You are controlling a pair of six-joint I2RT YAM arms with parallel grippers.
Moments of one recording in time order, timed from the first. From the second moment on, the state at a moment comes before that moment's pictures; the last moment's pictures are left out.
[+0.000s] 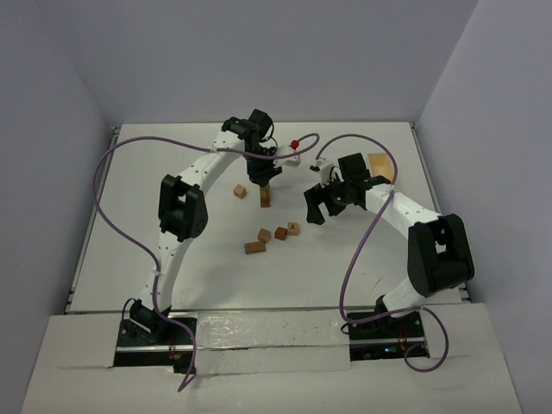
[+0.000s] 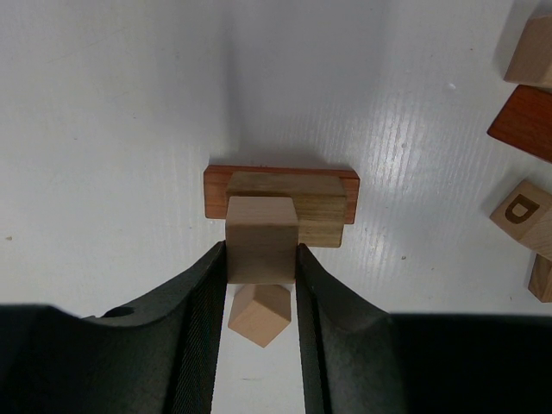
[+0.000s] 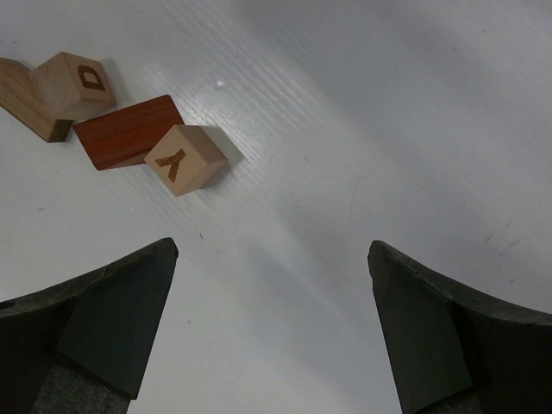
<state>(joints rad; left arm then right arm) -0.56 2.43 2.37 -1.20 0.34 0.95 0.27 1.55 0.99 -0.43 -0.45 -0.25</state>
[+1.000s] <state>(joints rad) -0.56 2.43 2.37 -1.20 0.34 0.95 0.27 1.55 0.99 -0.43 -0.46 -0.25</state>
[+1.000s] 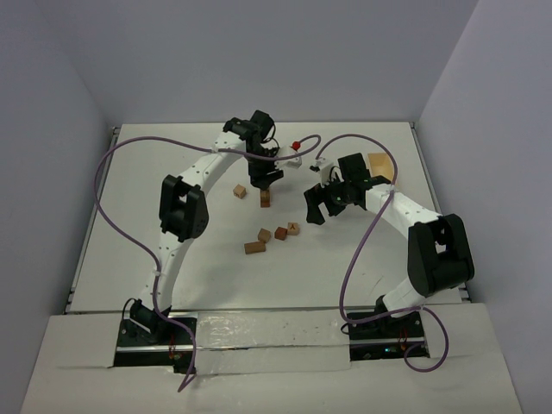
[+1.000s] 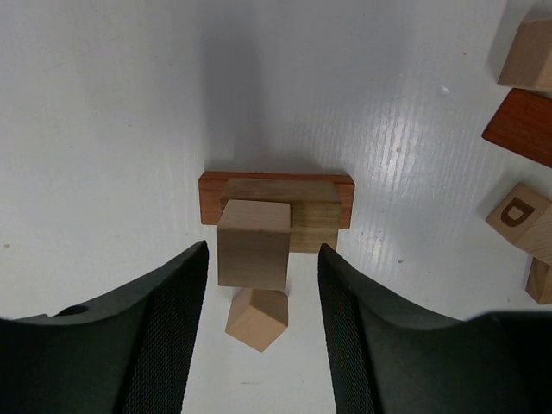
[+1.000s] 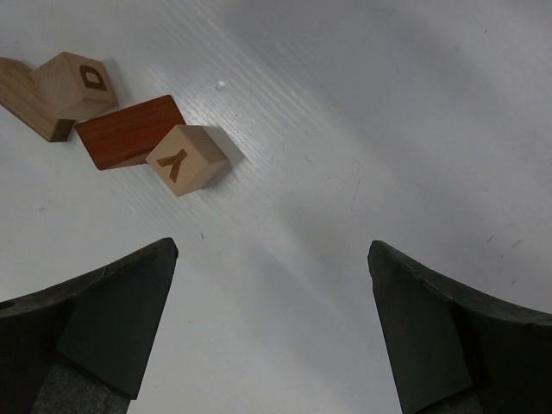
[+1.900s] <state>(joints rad) -0.56 2.08 2.23 -1.14 0.30 0.85 0.30 1.53 0.99 -0.42 -0.42 -0.24</state>
